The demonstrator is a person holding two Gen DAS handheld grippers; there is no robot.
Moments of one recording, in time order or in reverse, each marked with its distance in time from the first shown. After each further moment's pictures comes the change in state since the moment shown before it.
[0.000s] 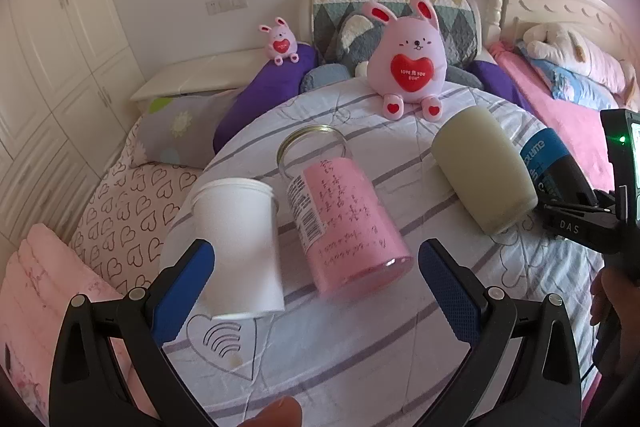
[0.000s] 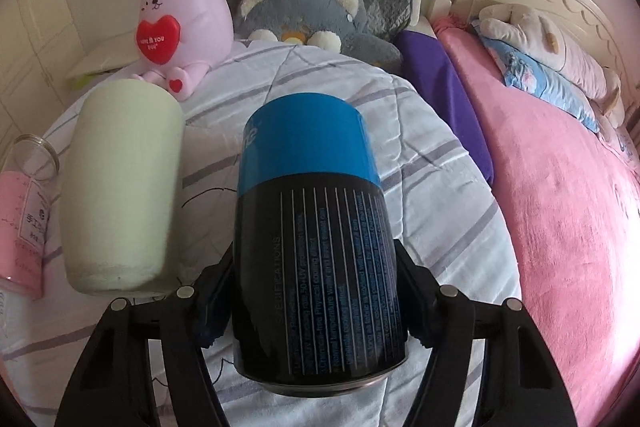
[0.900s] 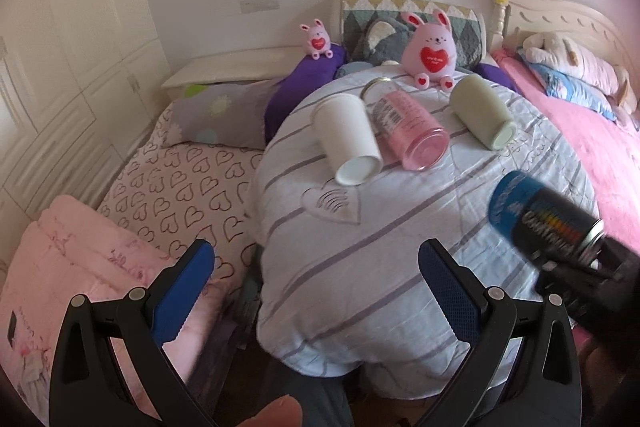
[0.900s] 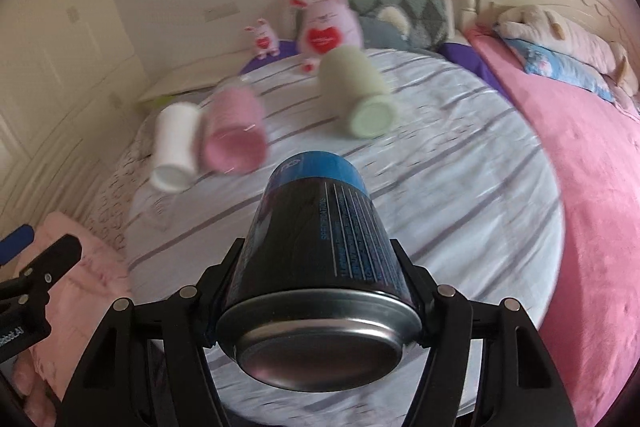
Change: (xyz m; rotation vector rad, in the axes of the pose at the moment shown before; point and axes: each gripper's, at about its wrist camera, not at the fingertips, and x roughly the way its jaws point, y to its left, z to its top) left arm -0.112 0.086 -0.106 -0.042 -0.026 0.030; right arm -0.143 0.113 -0.139 0.037 -0.115 0.224
